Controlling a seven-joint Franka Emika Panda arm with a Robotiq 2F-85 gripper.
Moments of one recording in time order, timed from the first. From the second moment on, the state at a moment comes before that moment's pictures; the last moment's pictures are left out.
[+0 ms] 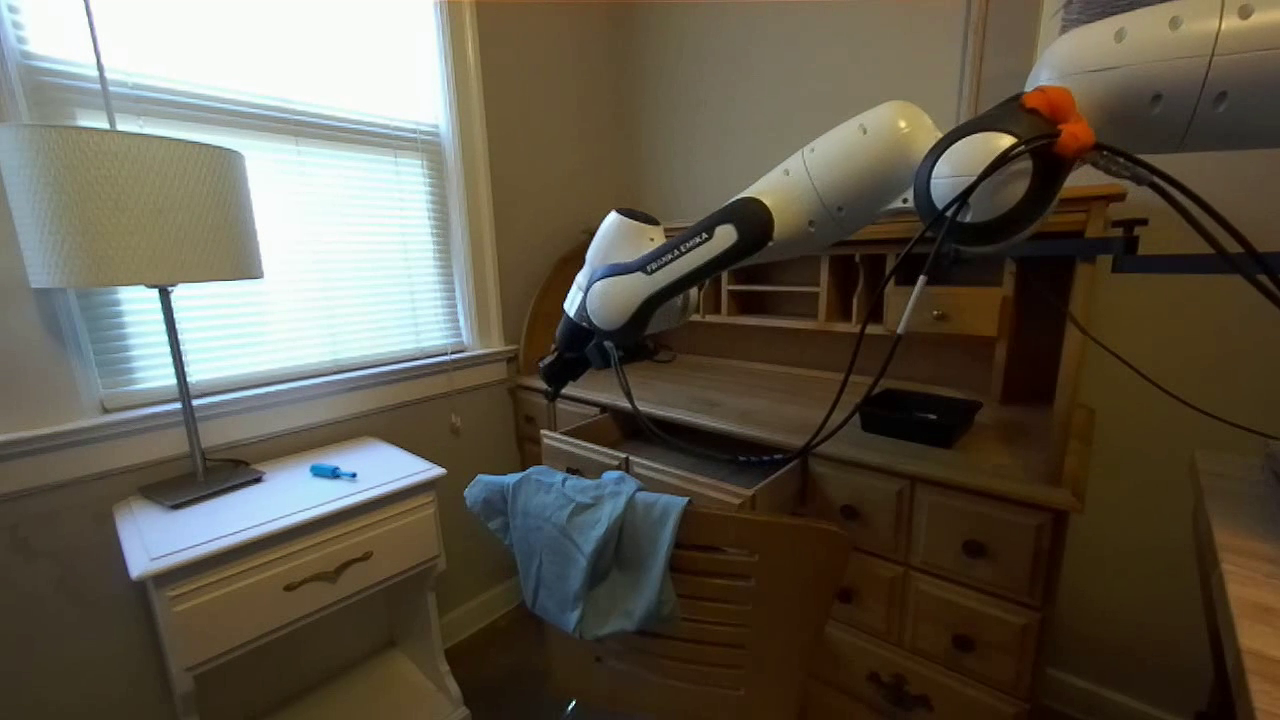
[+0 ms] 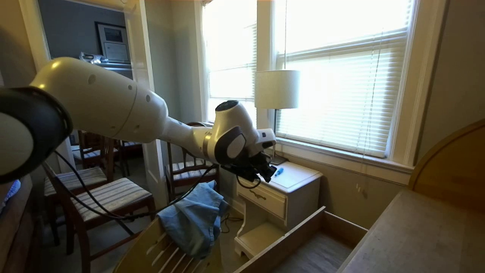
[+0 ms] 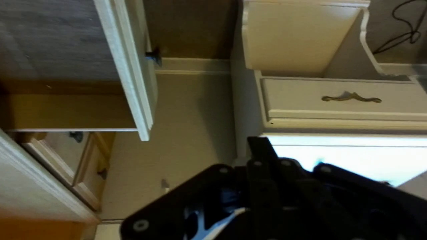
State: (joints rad) arm 0.10 1.49 0.03 -0.55 -0.08 2.66 0.08
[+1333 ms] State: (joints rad) arm -0.01 1.51 0.12 -0.67 0.23 2.40 -0.09
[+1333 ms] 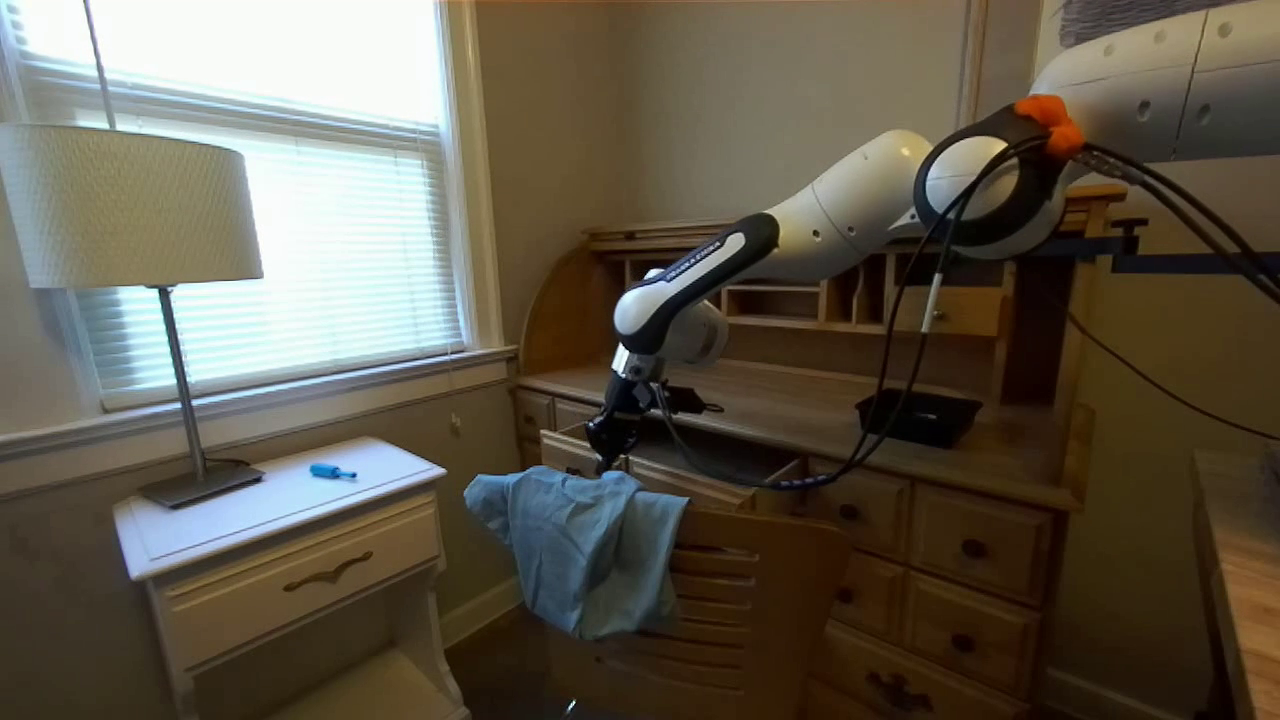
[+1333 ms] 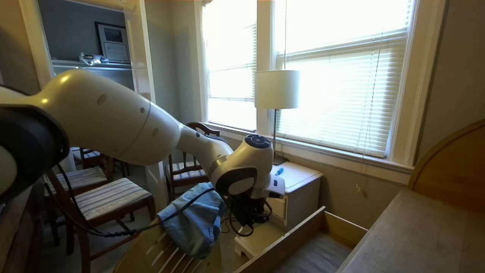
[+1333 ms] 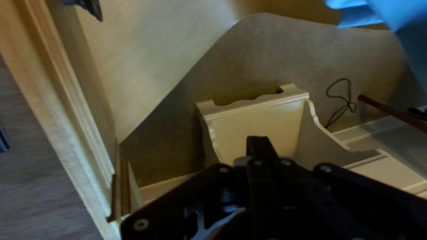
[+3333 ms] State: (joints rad) arm 0.05 1.50 0.00 -0.65 -0.03 2.42 0.19
